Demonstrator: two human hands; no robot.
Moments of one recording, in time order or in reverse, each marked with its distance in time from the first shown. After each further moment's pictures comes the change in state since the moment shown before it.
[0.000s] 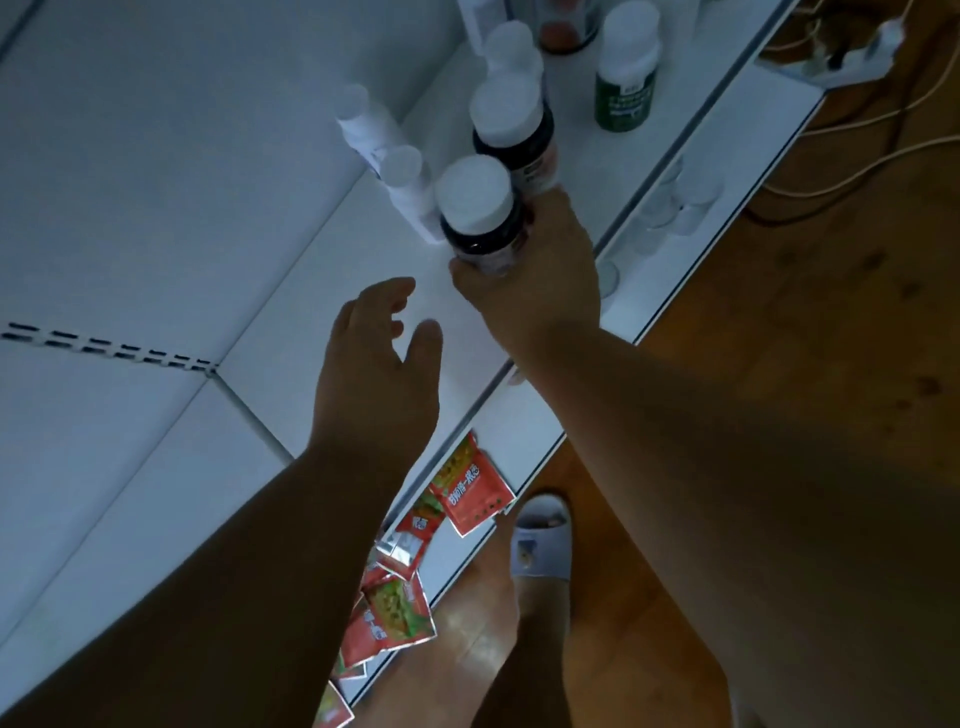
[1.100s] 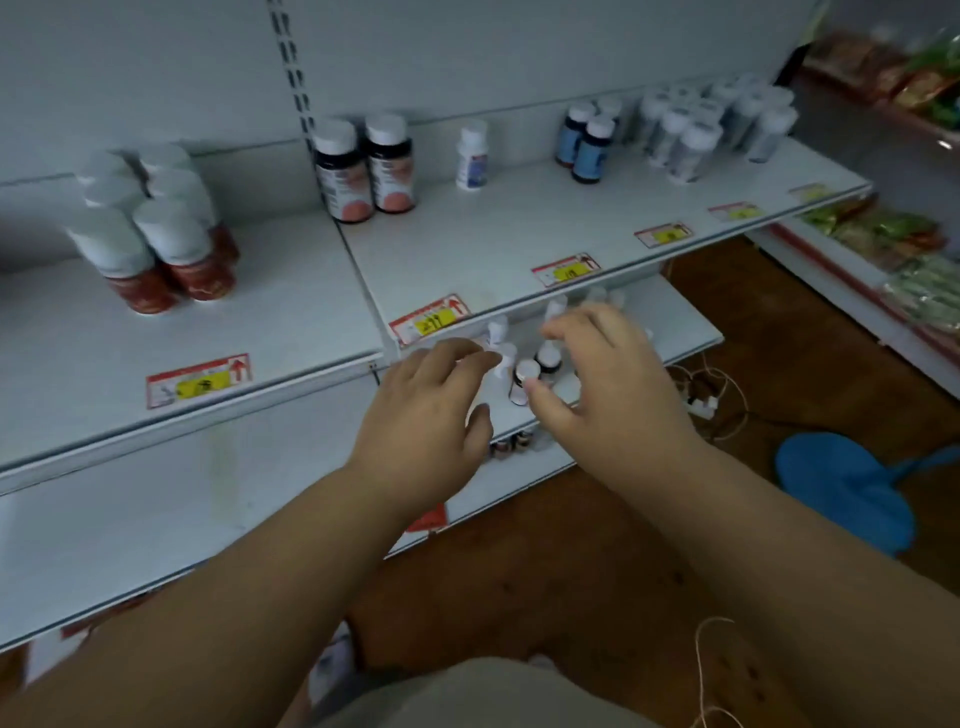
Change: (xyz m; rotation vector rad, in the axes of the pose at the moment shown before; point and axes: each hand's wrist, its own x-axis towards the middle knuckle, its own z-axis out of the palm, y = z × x) left_hand -0.292 0.142 -0.326 0.193 0.338 0.391; right_hand -0.221 -0.408 -0.311 -0.569 -0.336 -0.855
